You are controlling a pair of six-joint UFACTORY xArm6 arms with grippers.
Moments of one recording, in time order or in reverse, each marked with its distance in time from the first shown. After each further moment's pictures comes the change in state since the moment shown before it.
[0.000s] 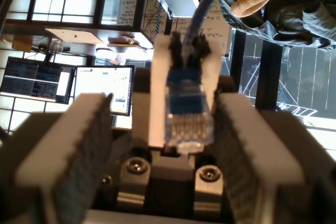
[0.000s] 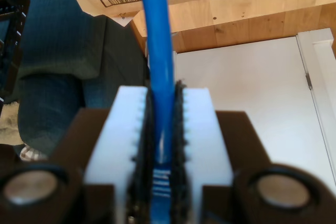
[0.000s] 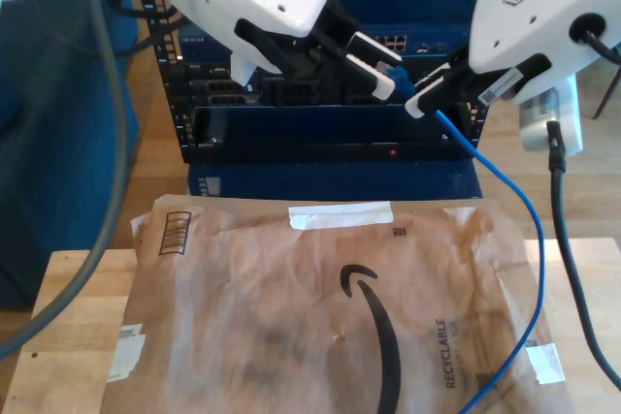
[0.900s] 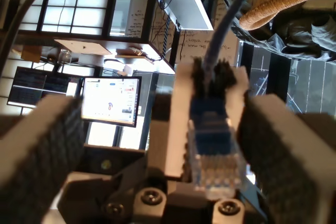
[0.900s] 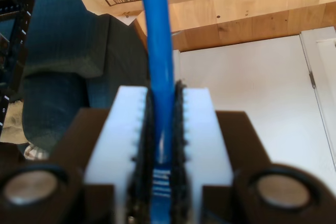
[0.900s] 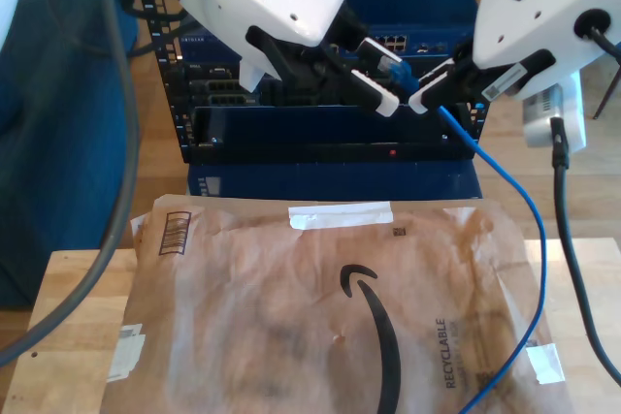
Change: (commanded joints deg) left arm -1.0 0.2 -0.4 1.6 -0.1 -0.8; right arm -0.4 0.0 -0.3 0.1 0.0 0.0
